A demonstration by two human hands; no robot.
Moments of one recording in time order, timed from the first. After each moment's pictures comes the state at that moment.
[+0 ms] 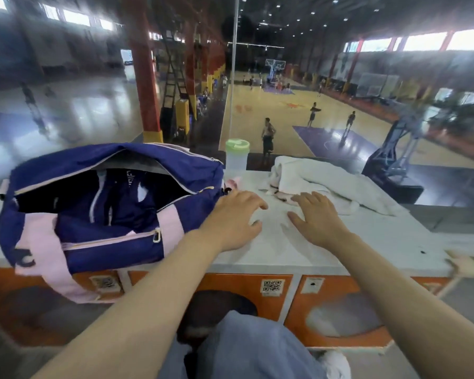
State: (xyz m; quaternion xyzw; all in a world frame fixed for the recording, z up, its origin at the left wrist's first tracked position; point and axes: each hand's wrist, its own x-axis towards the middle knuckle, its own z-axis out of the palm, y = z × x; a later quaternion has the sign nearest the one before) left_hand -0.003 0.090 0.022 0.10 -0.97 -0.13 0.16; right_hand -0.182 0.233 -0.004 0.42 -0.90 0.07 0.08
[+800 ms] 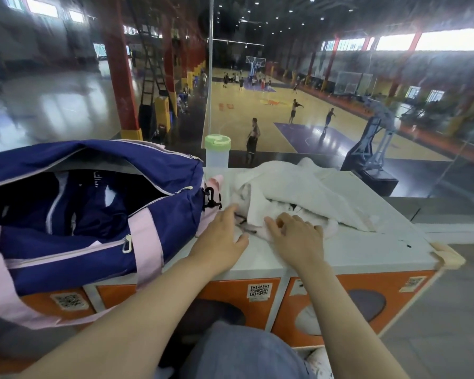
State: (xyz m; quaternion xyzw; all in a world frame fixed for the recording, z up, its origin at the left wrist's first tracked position) left_hand -0.020 0.099 -0.031 0.20 -0.92 -0.28 0.19; right_hand -0.148 0.228 -0.044 0.30 -0.93 0.18 0.11
